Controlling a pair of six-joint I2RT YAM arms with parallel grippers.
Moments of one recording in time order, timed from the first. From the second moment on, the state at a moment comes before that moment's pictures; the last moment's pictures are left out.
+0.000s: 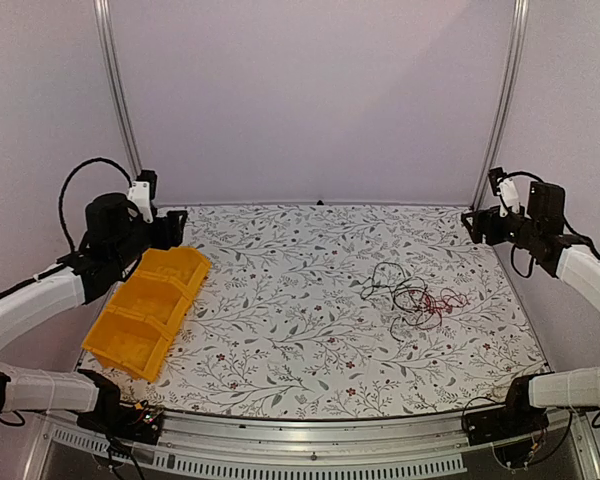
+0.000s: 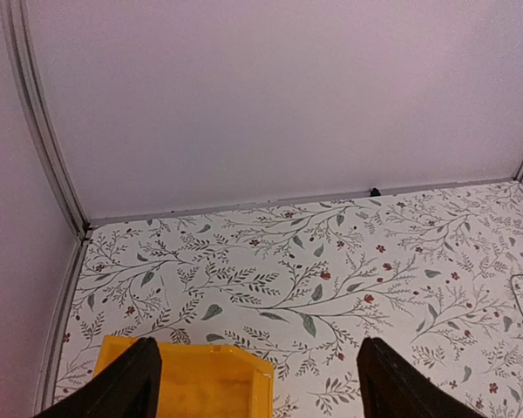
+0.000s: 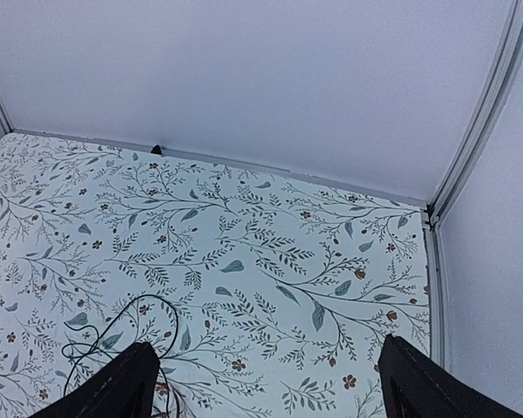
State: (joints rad) left arm -0.34 1.07 0.70 0.13 -0.18 -0.07; right arm -0.01 1.13 0.84 -0.09 -0.26 -0.14
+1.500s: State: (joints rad) left arm -0.90 2.32 1.71 -0.12 0.13 -0.66; right arm 0.14 1.52 1.04 -0.50 -0.62 -0.59
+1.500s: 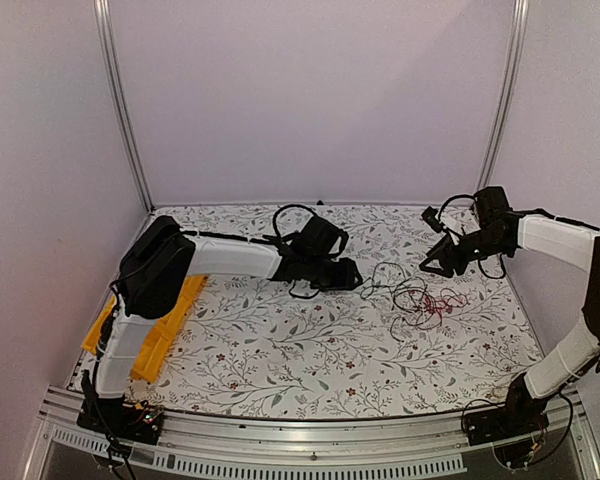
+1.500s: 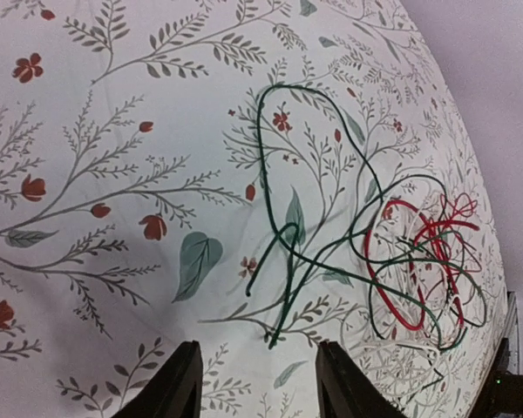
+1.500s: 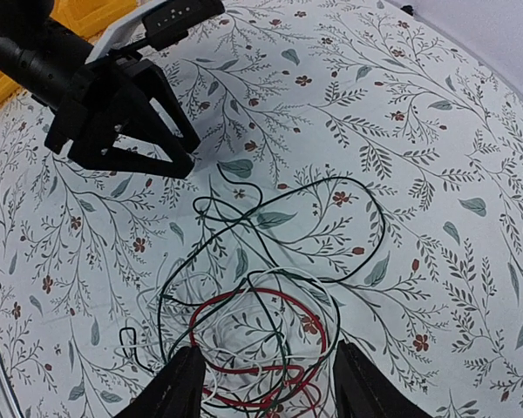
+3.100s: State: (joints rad) left arm -0.87 2.05 1.59 0.00 0.25 -0.66; right arm 0.37 1.68 1.12 -0.33 -0.64 -0.59
